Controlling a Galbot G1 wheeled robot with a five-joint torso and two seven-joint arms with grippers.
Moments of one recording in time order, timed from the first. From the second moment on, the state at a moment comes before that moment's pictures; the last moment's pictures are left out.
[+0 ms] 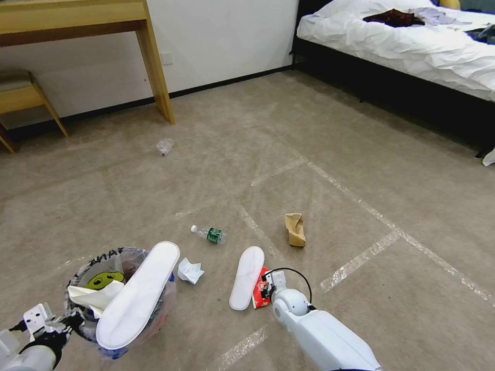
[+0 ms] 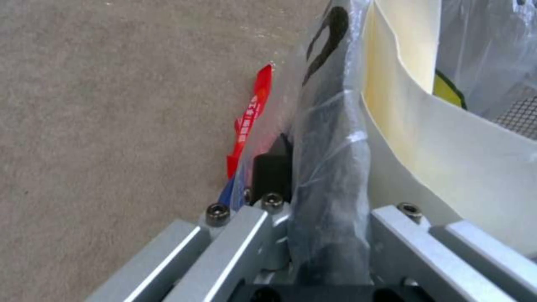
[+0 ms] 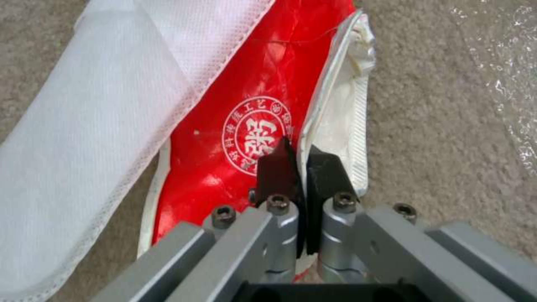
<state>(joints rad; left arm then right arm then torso) 1.75 -1.41 -1.09 -2.17 -0.86 0.63 -0.18 -0.83 1.32 -0.25 1.11 0.66 -0.45 0.34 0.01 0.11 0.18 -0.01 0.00</state>
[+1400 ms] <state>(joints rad) 1.75 -1.37 -1.08 -2.21 -0.88 0.64 -0.19 -0.93 0.97 0.04 1.77 0.76 -0.27 0.35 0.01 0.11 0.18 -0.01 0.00</state>
